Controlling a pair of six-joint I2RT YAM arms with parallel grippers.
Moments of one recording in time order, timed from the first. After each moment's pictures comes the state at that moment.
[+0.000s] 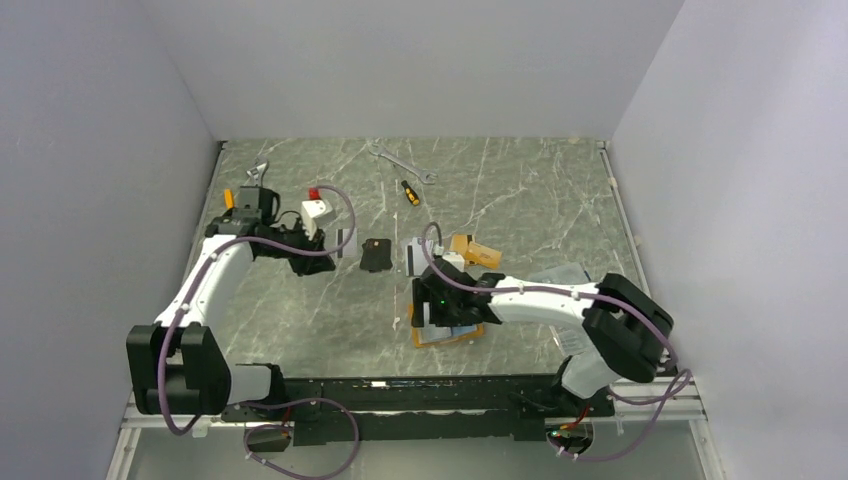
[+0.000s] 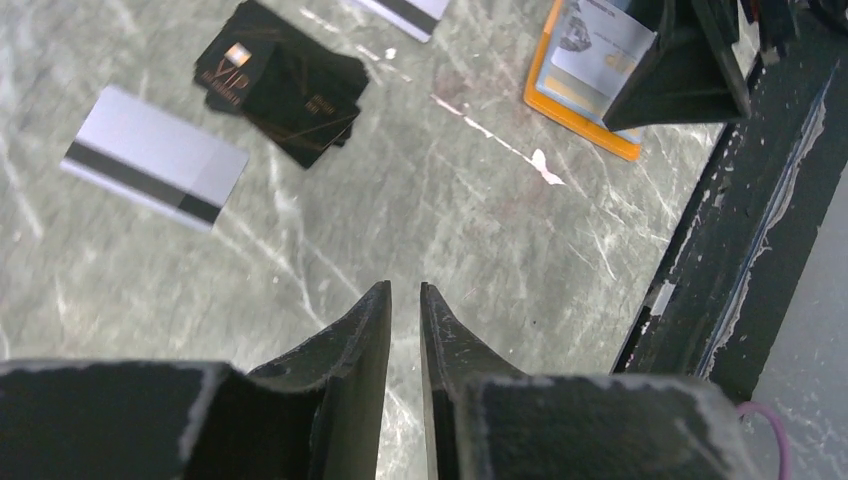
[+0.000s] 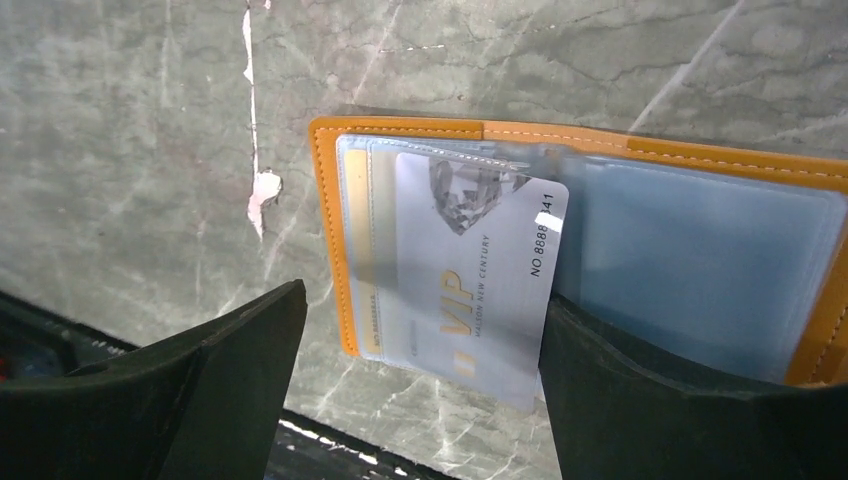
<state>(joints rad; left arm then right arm) -0.05 1.29 0.98 -0.81 0.83 0.71 0.97 1.49 0.75 -0.27 0.08 0.89</state>
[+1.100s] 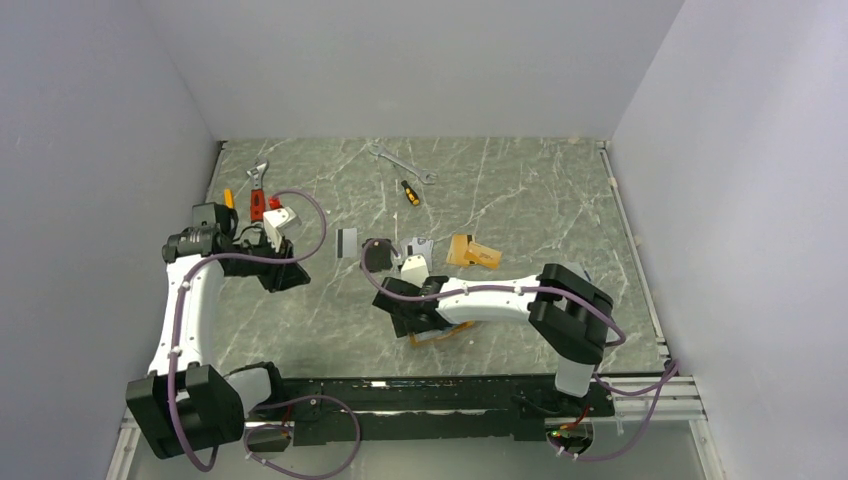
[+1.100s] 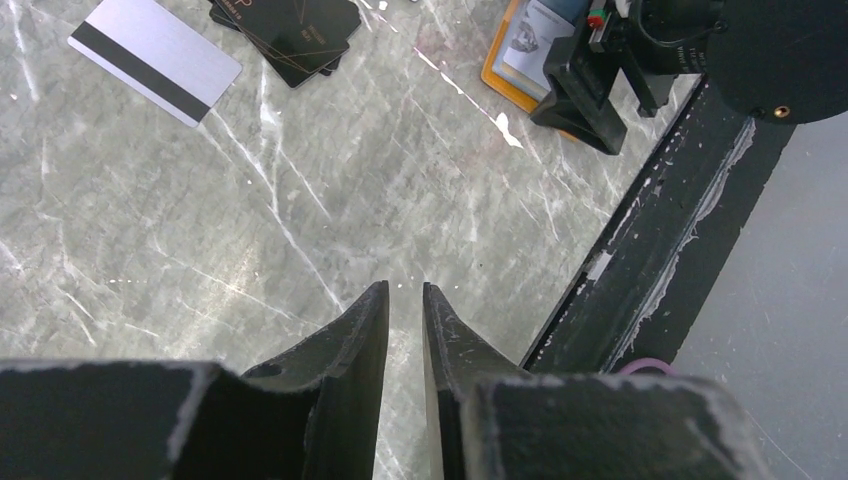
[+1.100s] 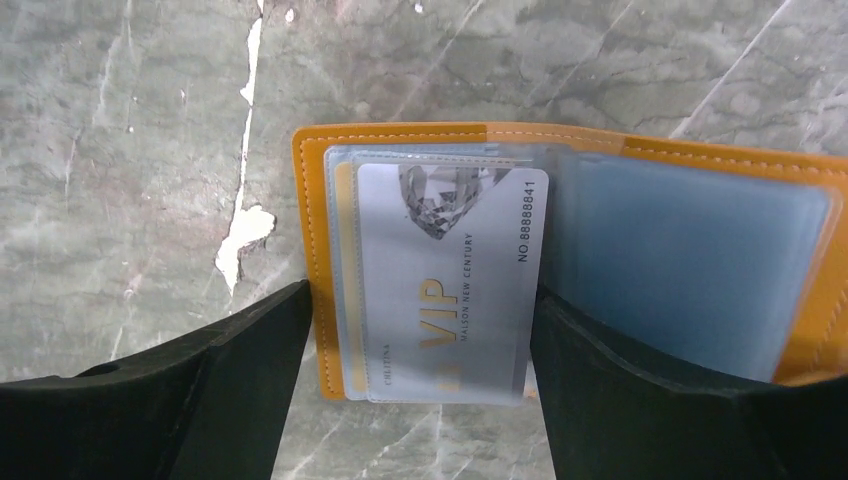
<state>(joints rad) 0.22 1.12 0.99 -1.13 0.92 0.84 1.17 1.79 1.10 -0.60 0.42 0.84</state>
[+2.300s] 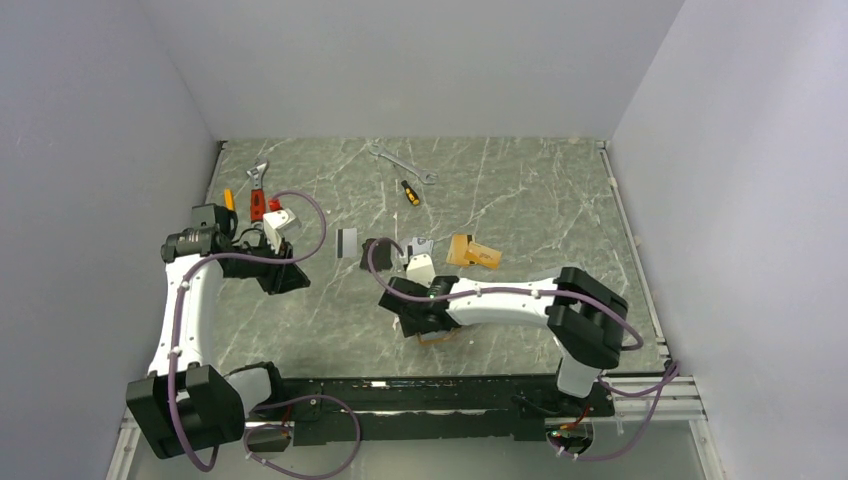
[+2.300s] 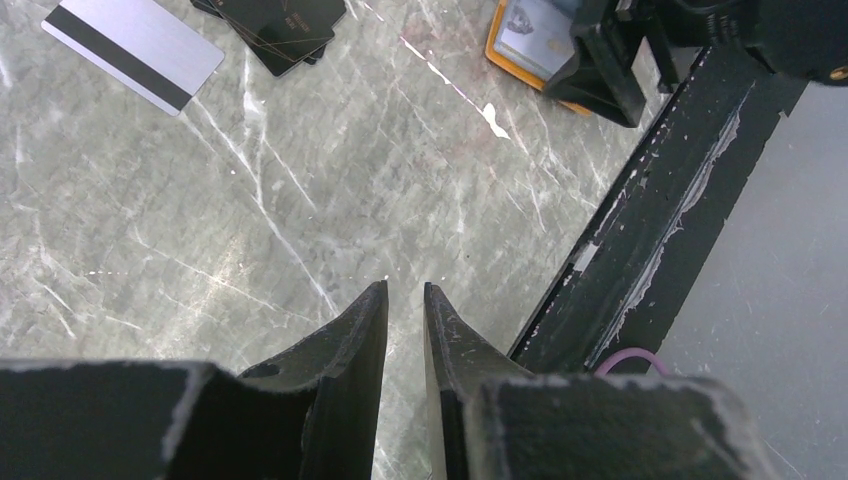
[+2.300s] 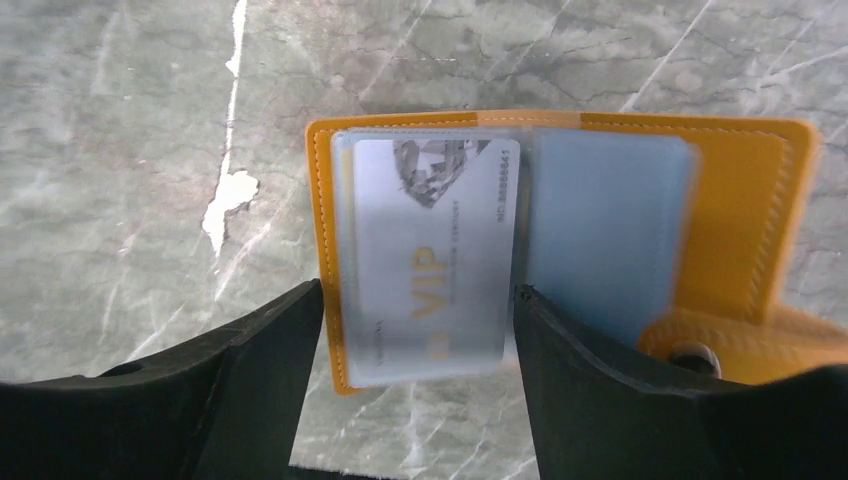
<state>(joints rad) 0.23 1.12 1.00 -1.19 0.92 0.86 1.18 1.73 1.08 -0.63 0.44 0.84</state>
